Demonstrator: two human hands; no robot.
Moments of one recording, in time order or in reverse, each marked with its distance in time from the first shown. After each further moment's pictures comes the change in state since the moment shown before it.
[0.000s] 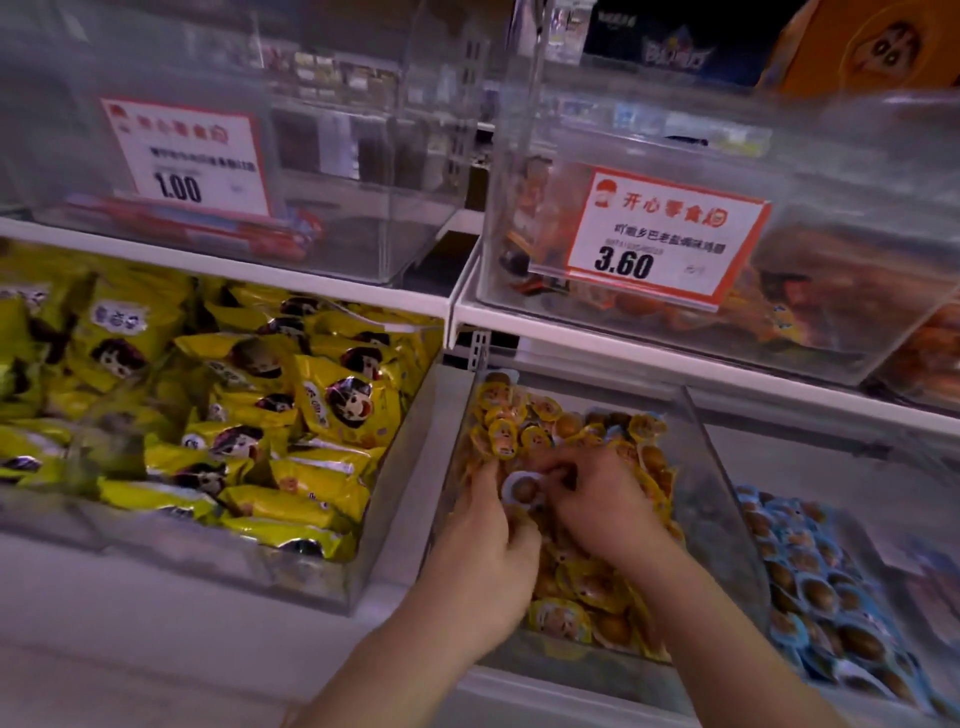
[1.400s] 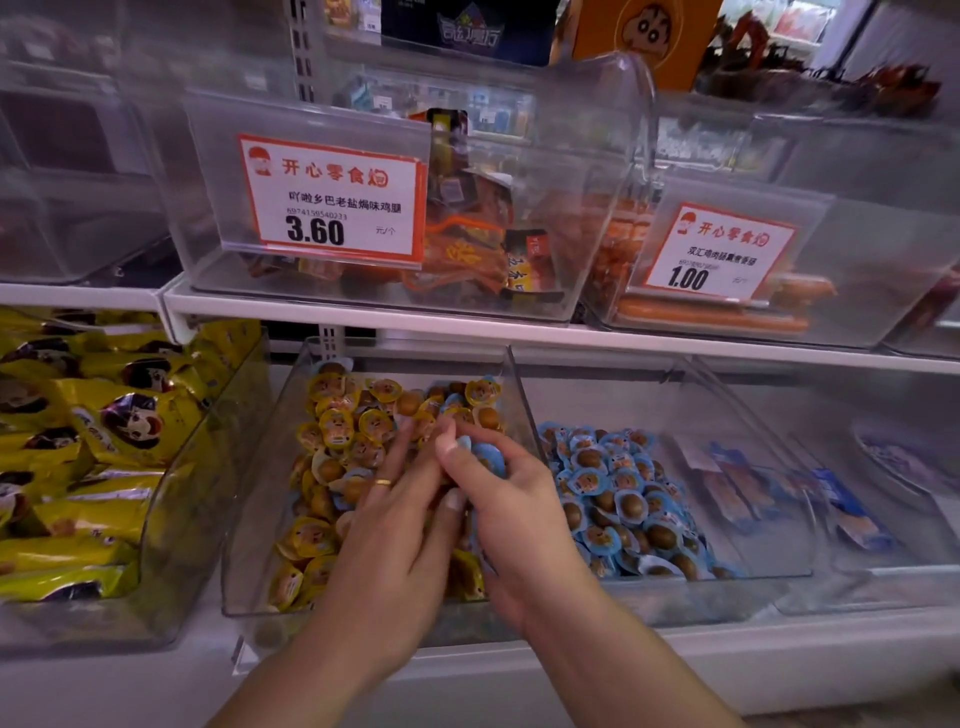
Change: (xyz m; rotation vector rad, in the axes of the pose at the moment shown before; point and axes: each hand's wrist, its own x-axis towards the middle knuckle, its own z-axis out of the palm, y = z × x) left_hand -0.014 0.045 0.054 0.009 0.008 0.440; right_hand -0.088 0.002 -0.049 1.303 0.151 0.302
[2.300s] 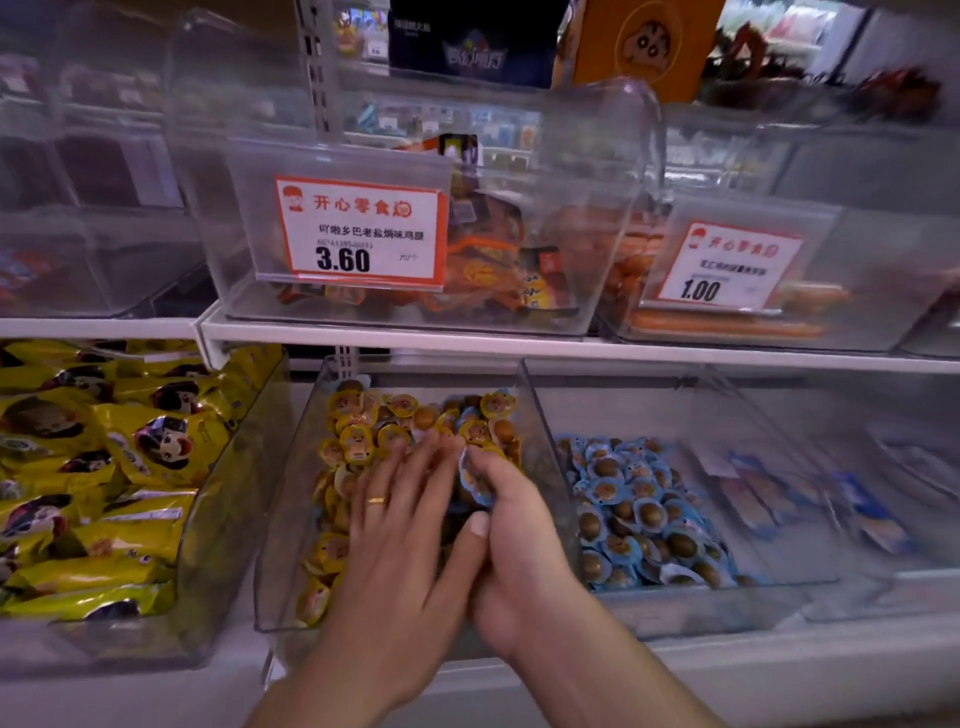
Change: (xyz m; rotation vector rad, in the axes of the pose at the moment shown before) left_hand -0.006 -0.003 -0.012 0.244 -0.004 0.013; right_hand -0.008 0.002 0.026 0.385 -0.014 0.344
